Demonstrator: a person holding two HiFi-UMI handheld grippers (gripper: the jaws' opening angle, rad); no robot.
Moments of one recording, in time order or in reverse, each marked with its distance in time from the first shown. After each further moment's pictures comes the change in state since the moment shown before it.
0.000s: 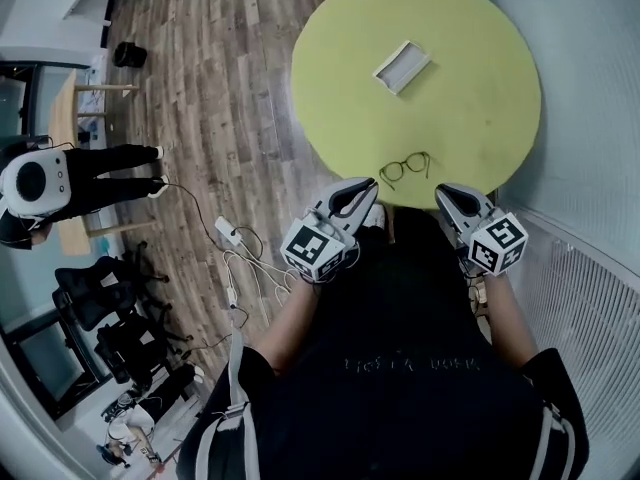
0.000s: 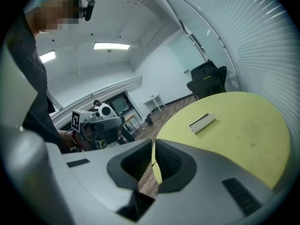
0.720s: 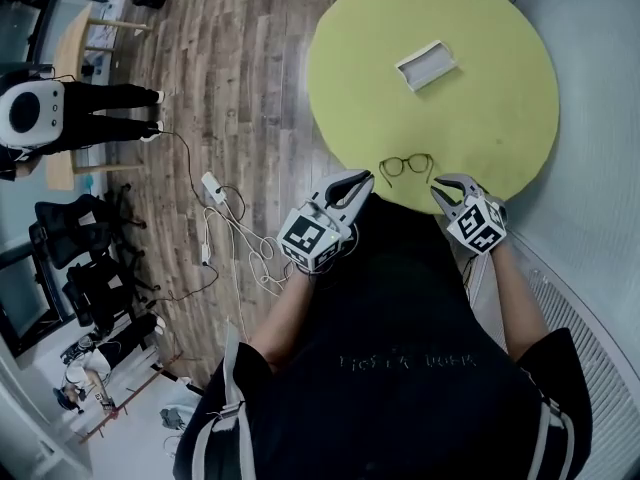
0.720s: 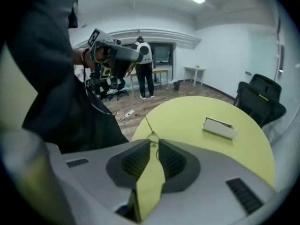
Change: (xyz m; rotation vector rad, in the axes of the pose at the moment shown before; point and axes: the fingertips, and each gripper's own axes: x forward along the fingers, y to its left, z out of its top) left arm -0.001 0.015 -0.027 -0.089 -0.008 0.194; right arm 0.045 -0.051 -0.073 -0.771 0.534 0.212
